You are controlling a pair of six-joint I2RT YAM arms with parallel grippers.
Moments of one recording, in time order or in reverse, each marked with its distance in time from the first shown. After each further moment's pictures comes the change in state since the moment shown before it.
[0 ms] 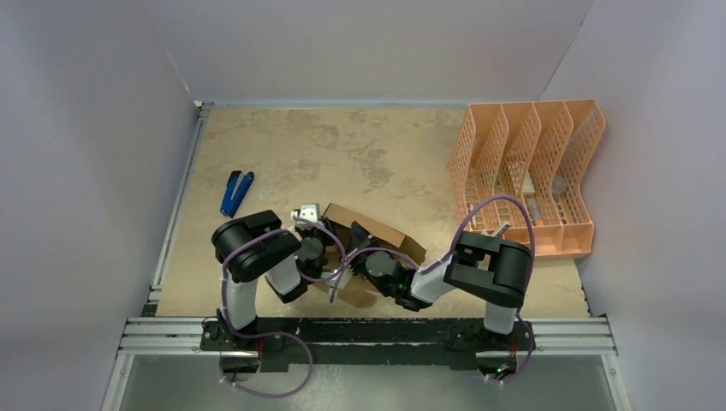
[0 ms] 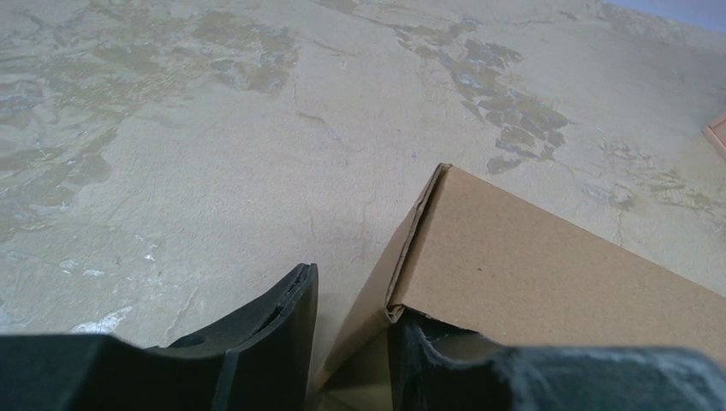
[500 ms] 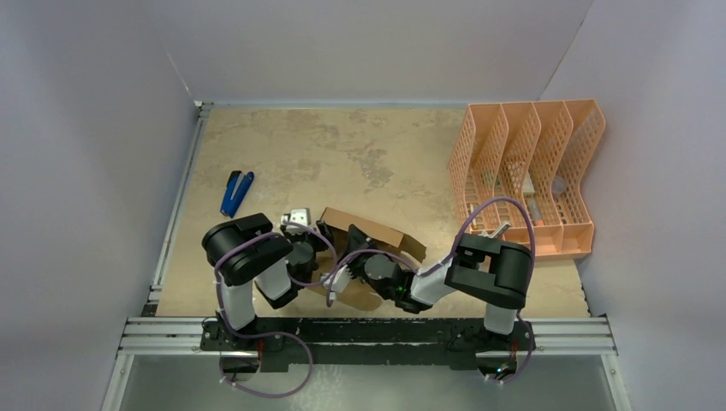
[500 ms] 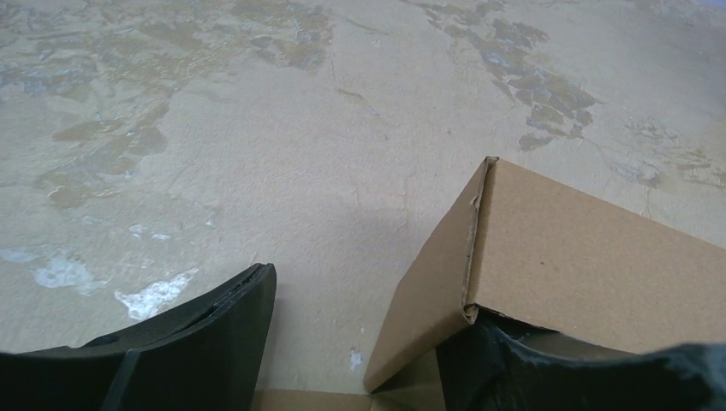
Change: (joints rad) left arm 0.021 -0.046 -0.089 -0.001 0.025 -0.030; right arm 0.019 -0.011 0.000 -0.012 0.001 0.003
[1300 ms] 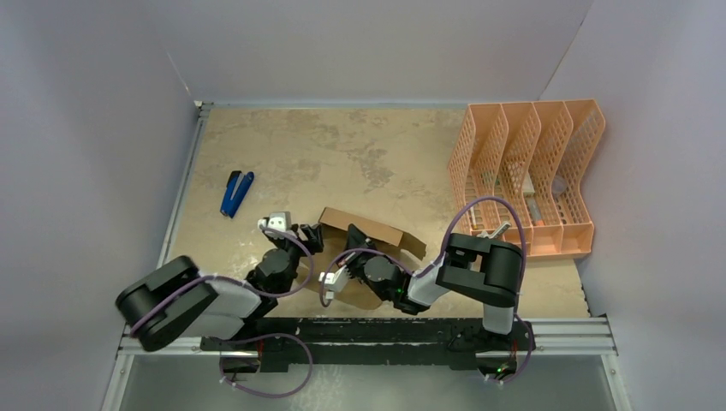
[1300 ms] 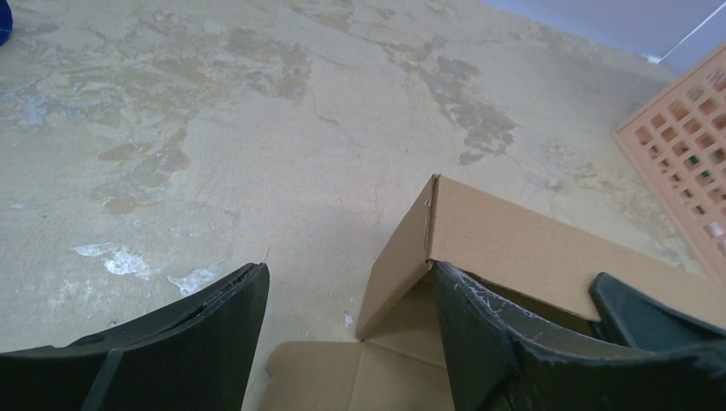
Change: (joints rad) left arm 0.021 -0.519 -0.161 -0.291 0.121 -0.041; right arm 0.009 0.054 0.003 0.088 0.022 -0.026
